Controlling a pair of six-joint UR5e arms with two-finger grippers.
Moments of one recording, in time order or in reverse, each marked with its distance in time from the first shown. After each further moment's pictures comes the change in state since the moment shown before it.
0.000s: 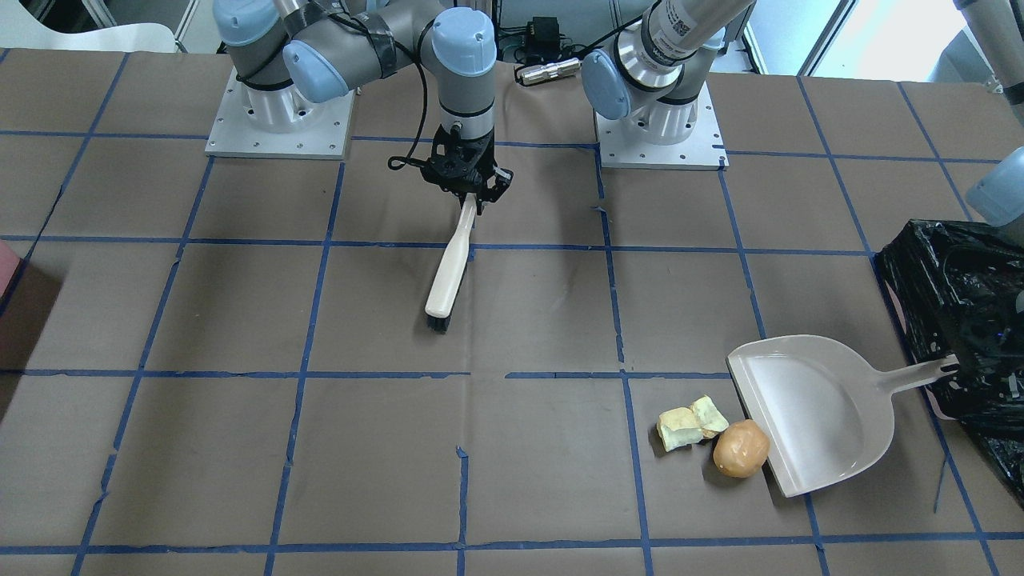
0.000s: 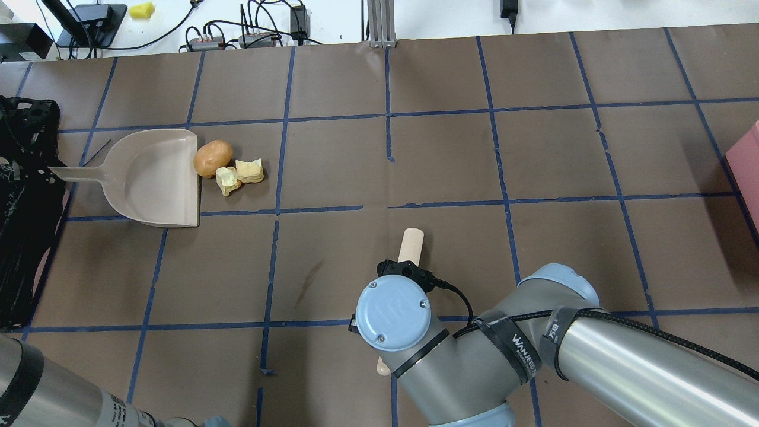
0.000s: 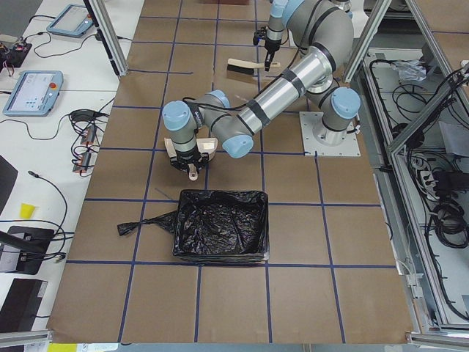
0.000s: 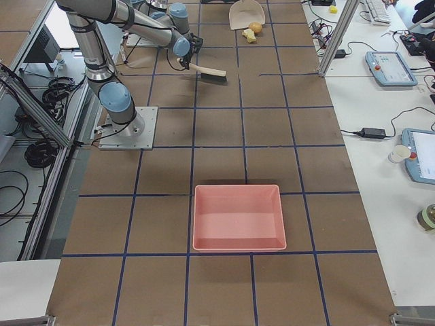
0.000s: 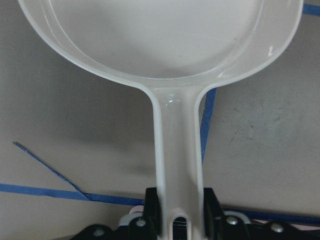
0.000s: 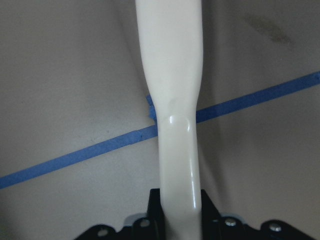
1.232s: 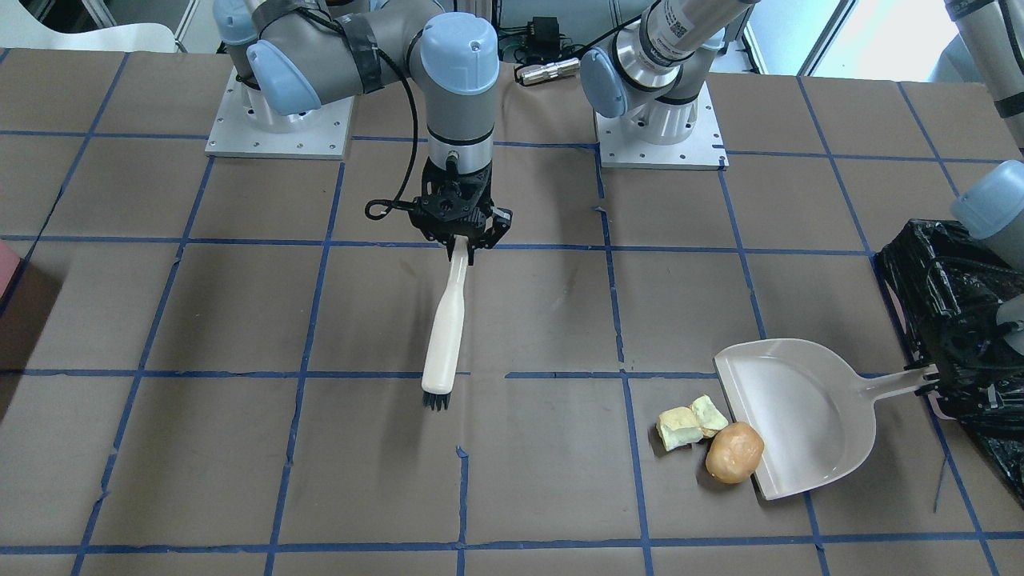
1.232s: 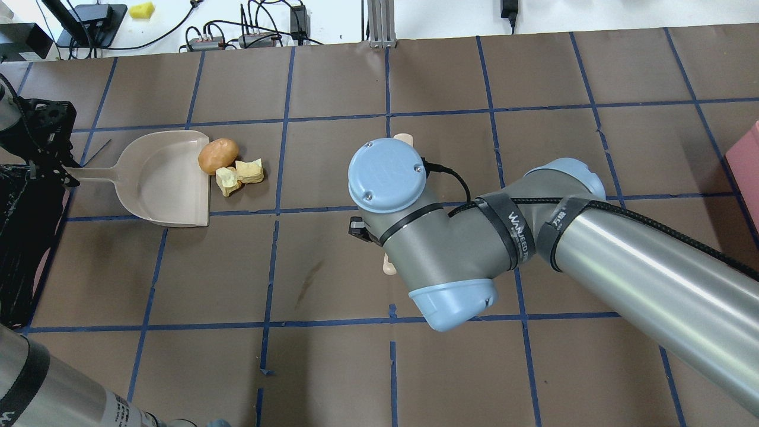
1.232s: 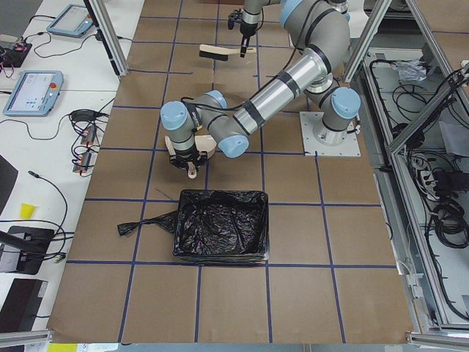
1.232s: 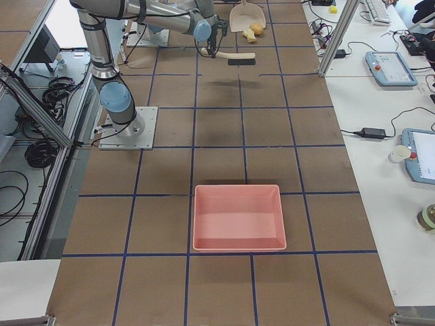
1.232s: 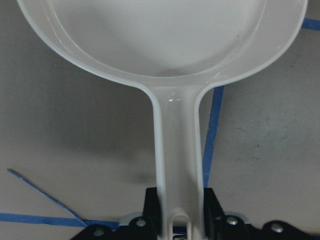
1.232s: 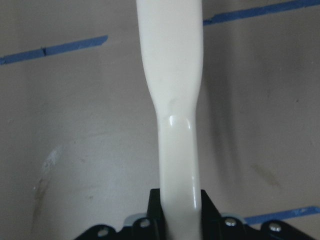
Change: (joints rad) left arm -0.027 -0.021 0.000 0.003 -0.003 -0.008; right arm -0.152 0.074 -0.313 0.165 -0.080 -0.275
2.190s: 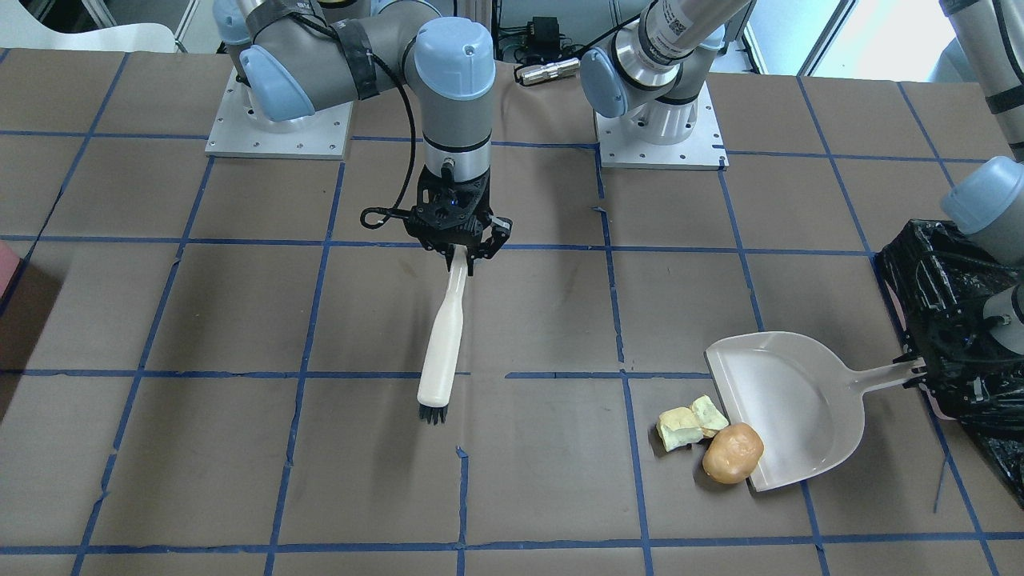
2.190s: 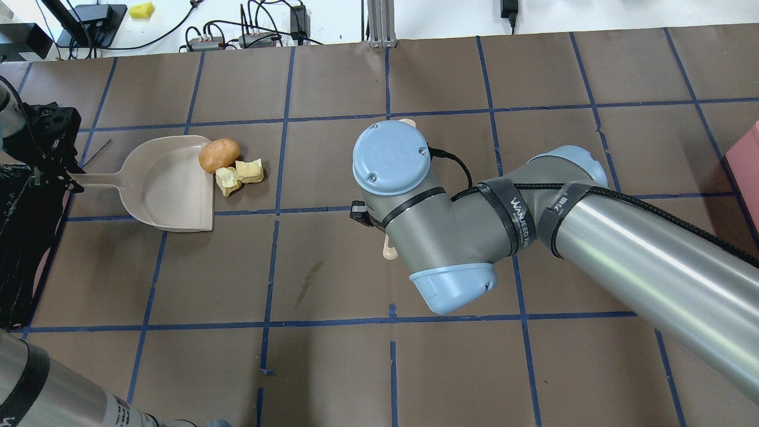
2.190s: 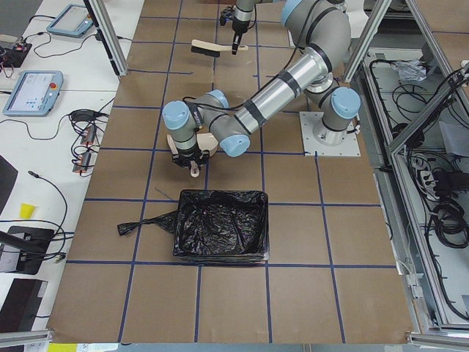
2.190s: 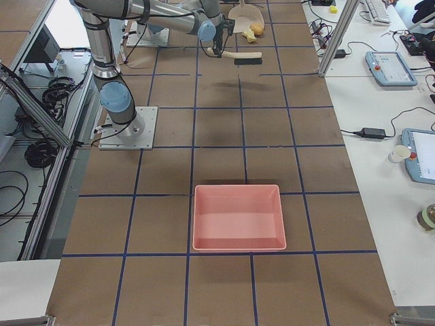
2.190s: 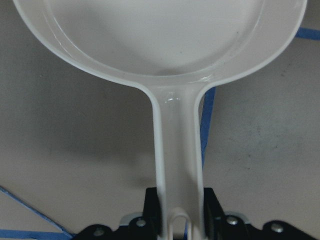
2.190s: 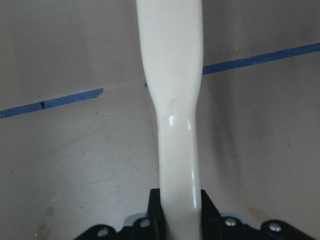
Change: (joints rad) left arm 0.000 0.024 -0.043 0.001 0.001 0.003; right arm -0.010 0.012 -0.021 -0.017 0.009 -0.002
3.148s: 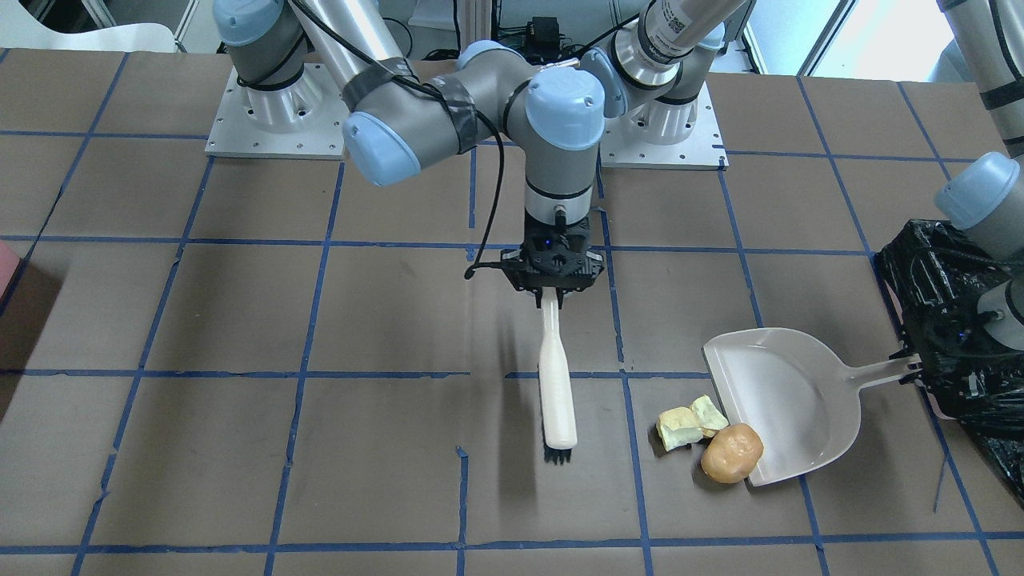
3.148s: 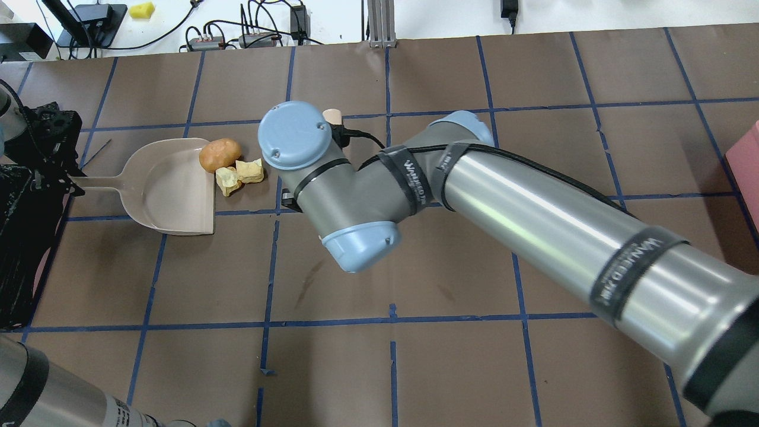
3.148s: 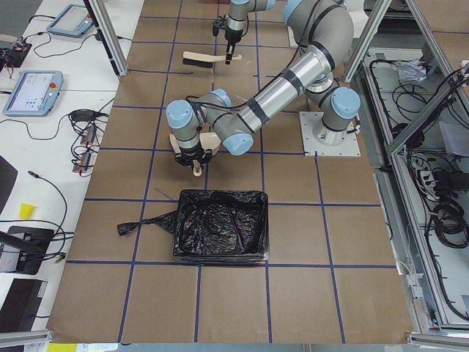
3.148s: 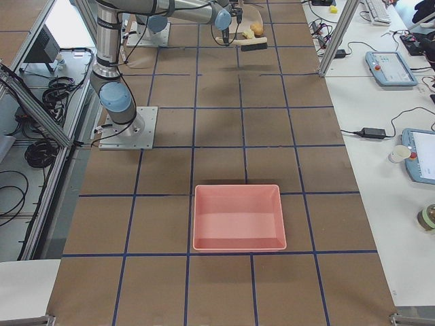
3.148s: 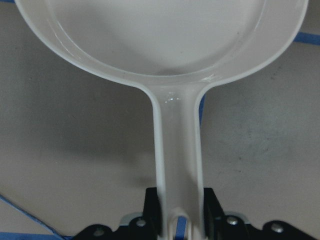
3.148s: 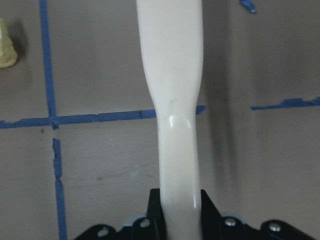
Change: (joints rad) left arm 0.002 0.009 -0.019 0.014 0.000 -0.002; right arm 0.152 0.308 -0.368 0.060 0.017 -0.007
